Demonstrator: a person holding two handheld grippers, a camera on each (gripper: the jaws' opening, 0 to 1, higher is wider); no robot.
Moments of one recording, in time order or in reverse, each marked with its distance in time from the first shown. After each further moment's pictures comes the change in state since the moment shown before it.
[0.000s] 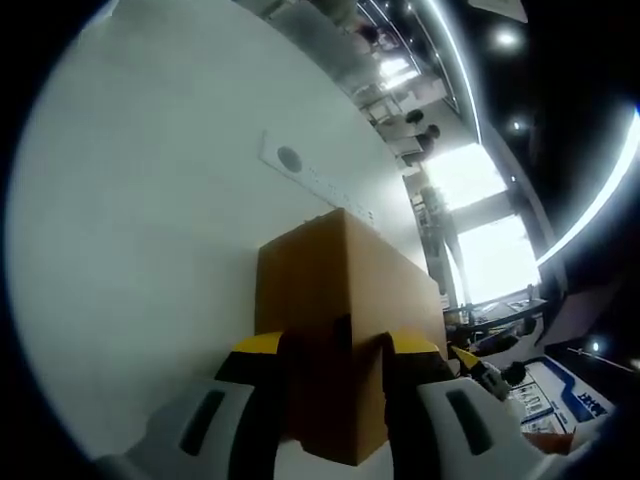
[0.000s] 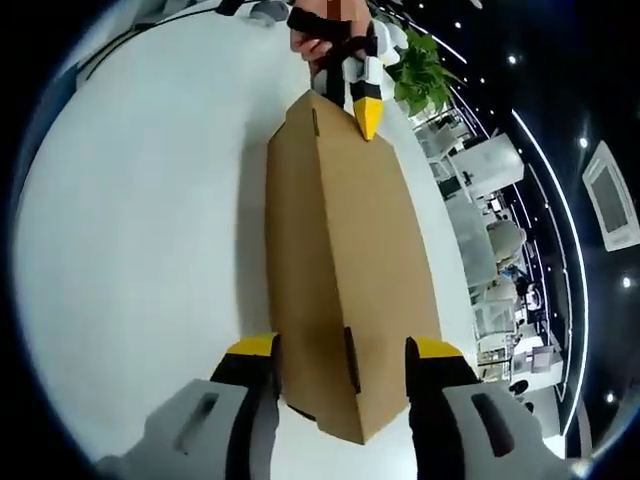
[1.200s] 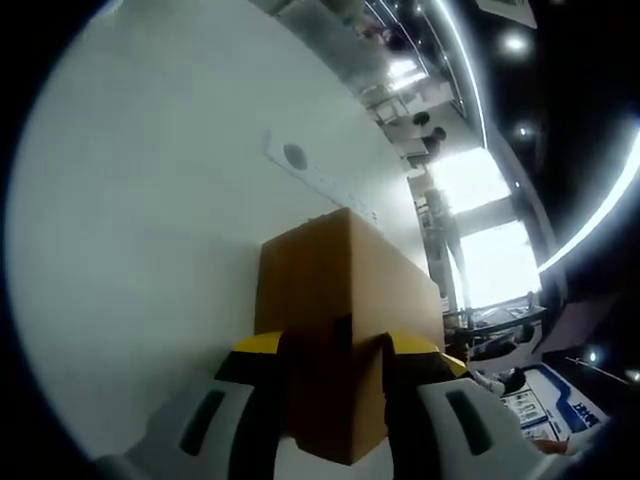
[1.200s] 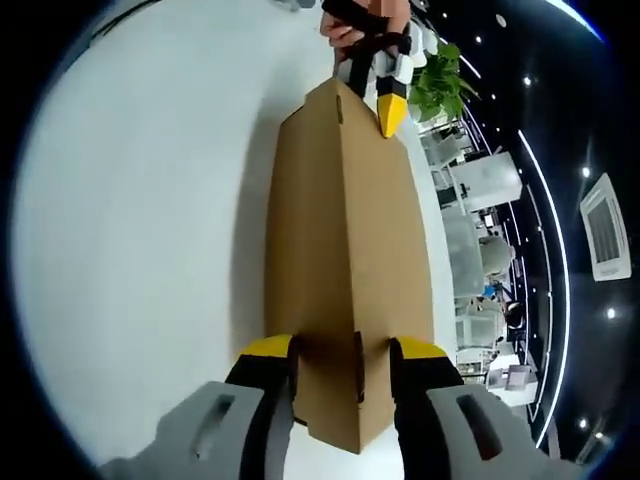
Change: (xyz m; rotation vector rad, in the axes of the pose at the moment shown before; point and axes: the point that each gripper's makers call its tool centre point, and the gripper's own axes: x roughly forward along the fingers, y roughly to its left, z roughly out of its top) left arm 0.000 0.001 -0.002 -0.040 0.006 0.011; right arm 0.009 0.005 -0.004 -0.138 0.015 -0.072
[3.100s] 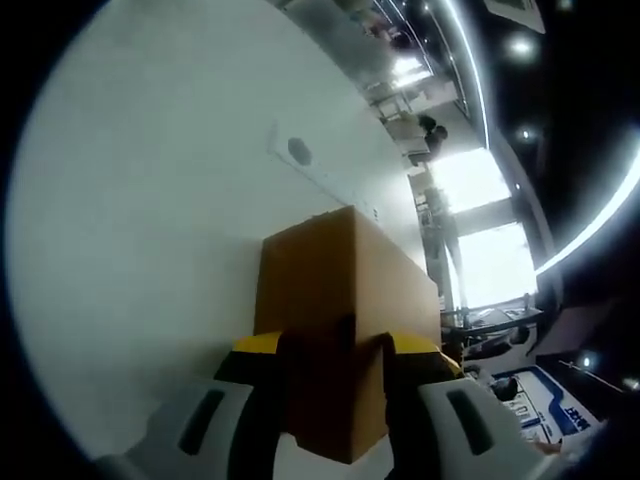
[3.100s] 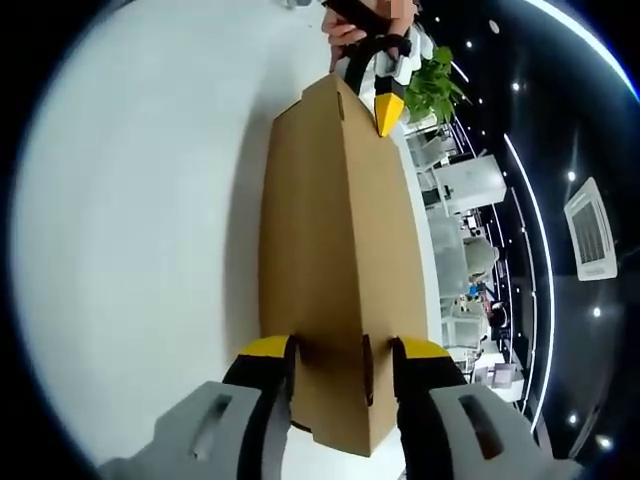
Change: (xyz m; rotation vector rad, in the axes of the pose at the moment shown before) left arm 0.004 0.011 0.009 -0.027 0.029 -0.010; right arm 0.005 -0.001 0.000 0.008 0.004 -0.068
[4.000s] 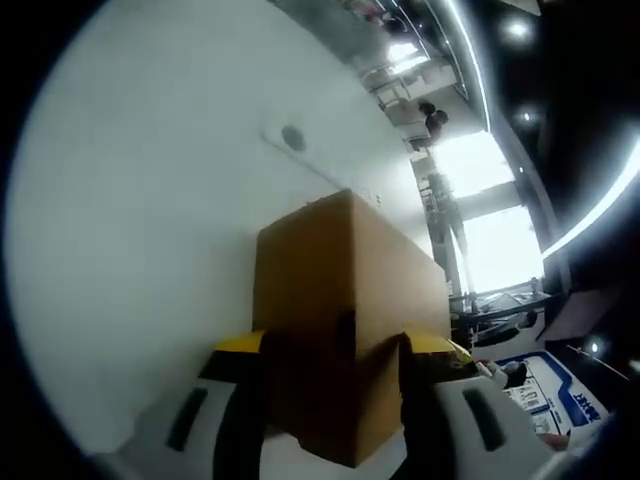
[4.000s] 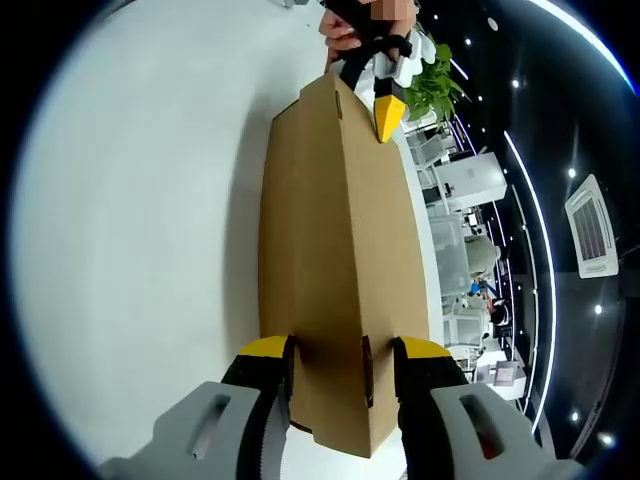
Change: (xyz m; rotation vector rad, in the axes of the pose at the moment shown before) left arm 0.008 0.001 -0.008 0.049 0.049 0.027; right arm 0.000 0.000 0.000 0.011 0.005 0.005
